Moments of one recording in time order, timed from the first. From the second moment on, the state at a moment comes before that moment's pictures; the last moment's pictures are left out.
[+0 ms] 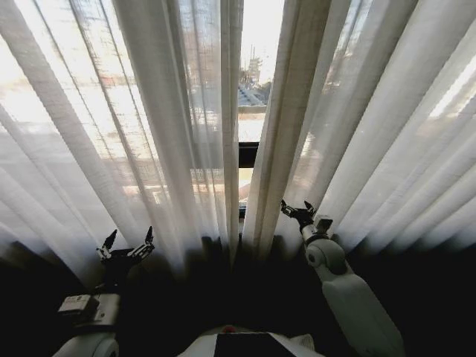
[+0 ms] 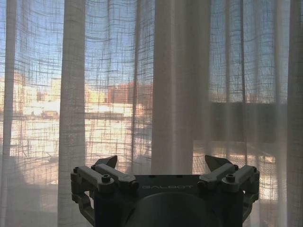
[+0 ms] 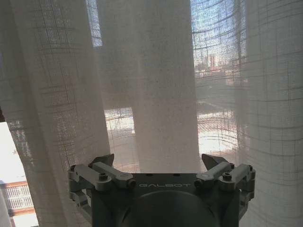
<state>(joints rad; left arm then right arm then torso) 1.92 -1.50 -0.81 -2.50 -0.27 0.10 0.02 -1.06 1.13 0.38 1.85 0.59 -0.30 0.34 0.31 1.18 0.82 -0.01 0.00</state>
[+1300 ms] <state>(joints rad) 1.93 -1.53 -0.80 -2.50 -0.26 0.07 0.04 -1.16 1.09 0.26 2.06 0.68 -0.38 0.40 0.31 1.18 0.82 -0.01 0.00</state>
